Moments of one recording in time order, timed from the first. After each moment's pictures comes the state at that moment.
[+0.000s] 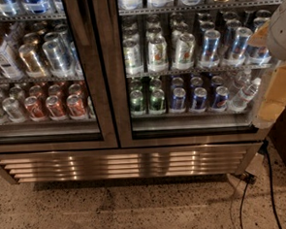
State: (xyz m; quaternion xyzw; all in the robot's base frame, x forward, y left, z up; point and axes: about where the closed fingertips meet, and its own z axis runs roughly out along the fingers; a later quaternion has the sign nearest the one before) arm 0.438 -0.217 0.976 -0.60 0.78 -0.03 0.16
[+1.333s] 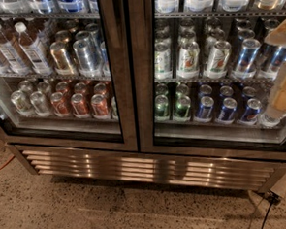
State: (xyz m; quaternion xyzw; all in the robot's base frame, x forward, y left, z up) arm 0.457 -0.251 0.973 -0.57 0.80 -0.01 0.17
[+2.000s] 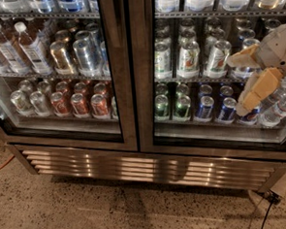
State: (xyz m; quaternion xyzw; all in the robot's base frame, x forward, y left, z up) arm 0.511 -0.224 0.909 -0.58 0.74 0.22 0.27
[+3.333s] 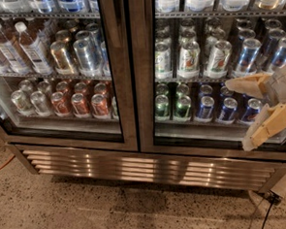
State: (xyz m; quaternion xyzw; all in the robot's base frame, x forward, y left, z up) arm 0.439 -0.199 0.898 -0.55 0.68 0.32 0.35
